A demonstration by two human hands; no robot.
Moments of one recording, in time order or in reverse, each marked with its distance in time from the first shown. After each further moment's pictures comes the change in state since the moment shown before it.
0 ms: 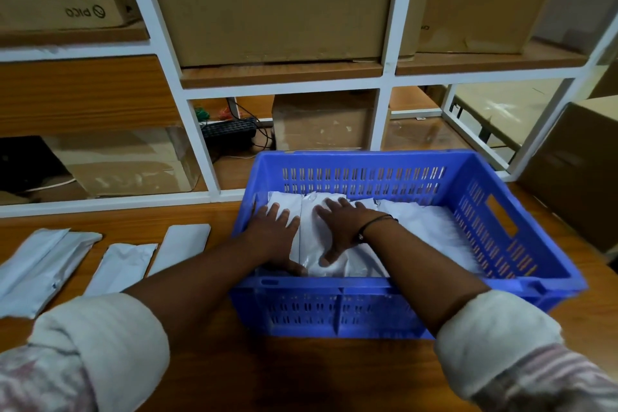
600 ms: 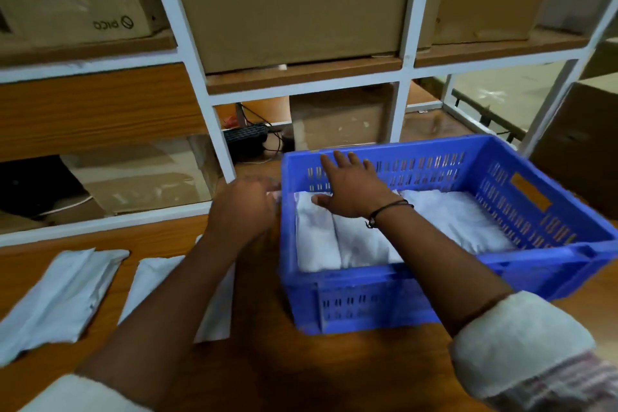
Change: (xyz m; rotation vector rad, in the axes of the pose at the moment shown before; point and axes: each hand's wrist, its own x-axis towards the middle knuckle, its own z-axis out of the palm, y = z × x) left_hand -0.064 -0.103 0.001 -0.573 0.744 -0.145; right_hand 0.007 -0.068 -0.046 0.144 0.469 0.194
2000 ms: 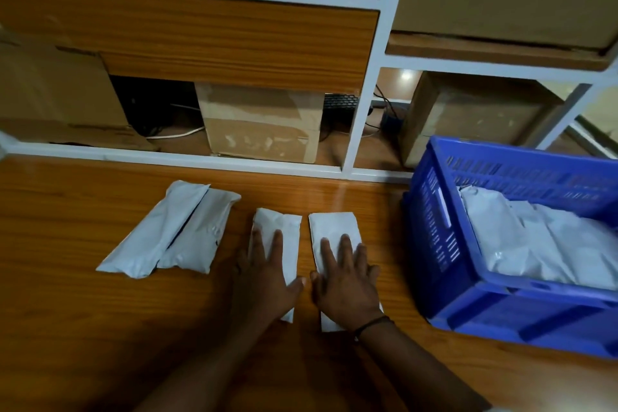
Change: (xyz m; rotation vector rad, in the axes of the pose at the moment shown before) left_hand -0.198 -0.217 0.074 0.045 -0.319 -0.504; right_hand -0.046 -0.277 0.204 0.054 -0.155 0.067
